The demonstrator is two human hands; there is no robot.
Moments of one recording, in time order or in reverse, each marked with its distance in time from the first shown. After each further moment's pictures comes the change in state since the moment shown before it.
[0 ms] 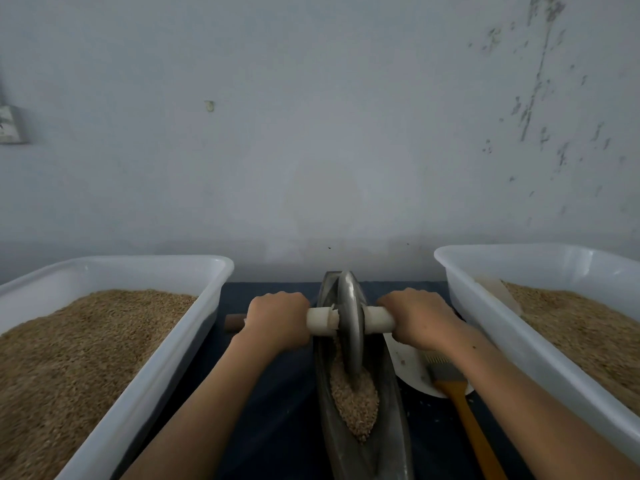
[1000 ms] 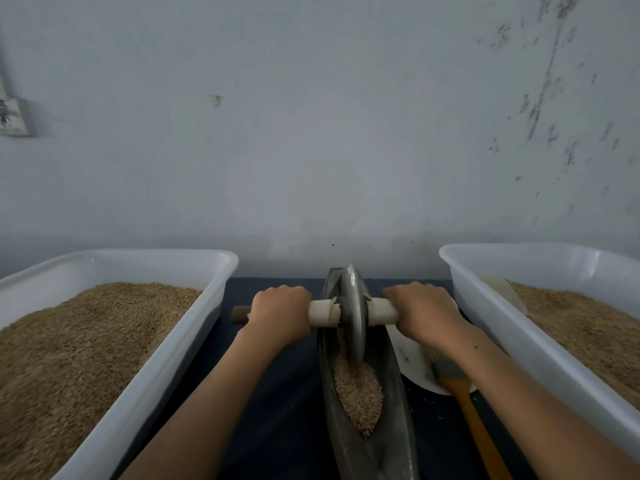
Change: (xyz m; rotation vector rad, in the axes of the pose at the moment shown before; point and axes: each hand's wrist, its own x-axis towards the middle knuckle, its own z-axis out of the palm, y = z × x) left_hand 0.001 -0.003 0.003 -0.008 0.054 -0.018; right_hand 0.003 0.001 0.003 -0.033 0.126 0.001
